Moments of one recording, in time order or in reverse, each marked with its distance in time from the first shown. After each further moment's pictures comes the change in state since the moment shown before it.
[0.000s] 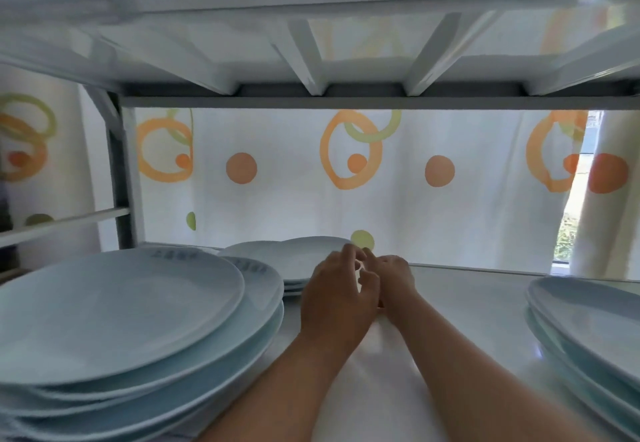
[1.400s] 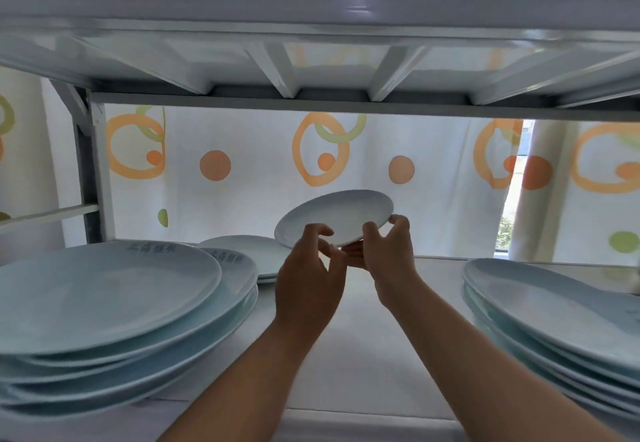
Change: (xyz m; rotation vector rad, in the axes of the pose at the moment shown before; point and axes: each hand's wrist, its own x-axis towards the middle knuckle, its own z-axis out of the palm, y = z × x) left_hand -0.018 0.024 -0.014 -0.242 0.181 0.040; right_hand -0.066 -0.033 -0.044 0.312 0.116 -0.218
